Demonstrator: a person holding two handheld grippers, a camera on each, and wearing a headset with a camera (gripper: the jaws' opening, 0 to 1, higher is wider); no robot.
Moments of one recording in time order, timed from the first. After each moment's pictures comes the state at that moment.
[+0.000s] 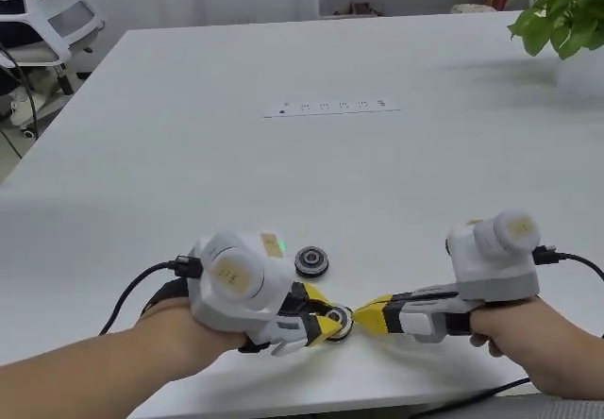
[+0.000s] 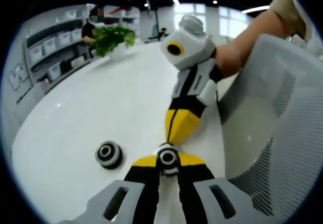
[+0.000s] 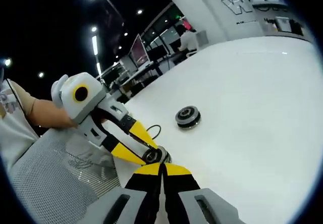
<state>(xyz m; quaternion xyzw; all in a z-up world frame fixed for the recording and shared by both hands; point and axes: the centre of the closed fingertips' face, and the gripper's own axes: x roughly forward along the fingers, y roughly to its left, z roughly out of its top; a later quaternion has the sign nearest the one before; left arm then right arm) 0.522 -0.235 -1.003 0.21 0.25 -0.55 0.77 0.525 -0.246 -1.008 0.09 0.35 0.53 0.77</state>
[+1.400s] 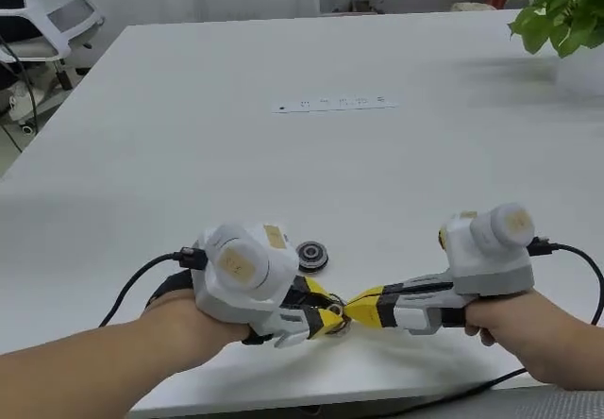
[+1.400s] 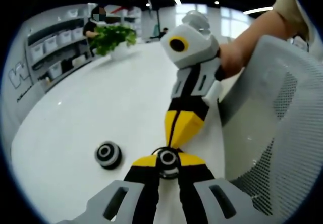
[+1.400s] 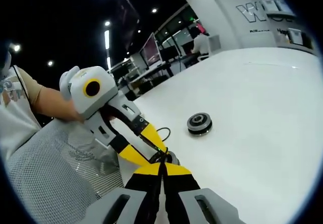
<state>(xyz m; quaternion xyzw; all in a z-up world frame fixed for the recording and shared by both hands) 0.523 -0.236 -1.001 0.20 0.25 -0.54 0.77 0.521 -0.237 -1.000 0.06 0.31 0.56 0.76</state>
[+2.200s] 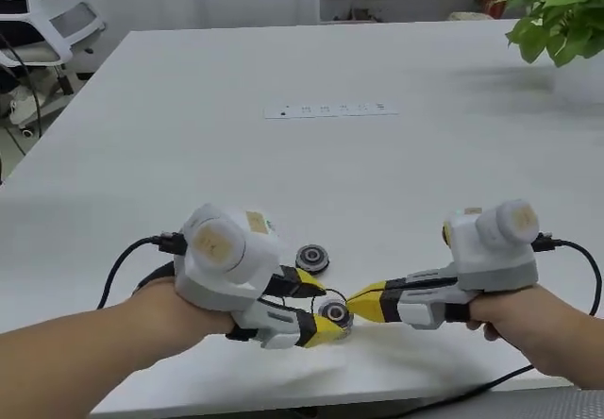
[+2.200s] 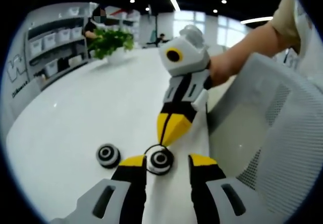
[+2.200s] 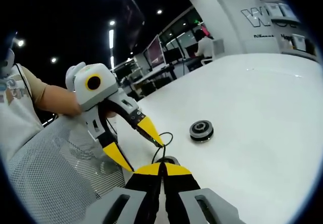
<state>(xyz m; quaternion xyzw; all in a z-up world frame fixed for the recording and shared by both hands) 0.509 -0.226 -0.974 0.17 0.25 -0.57 0.76 0.521 -0.236 -0.985 0.05 0.30 0.58 0.76</state>
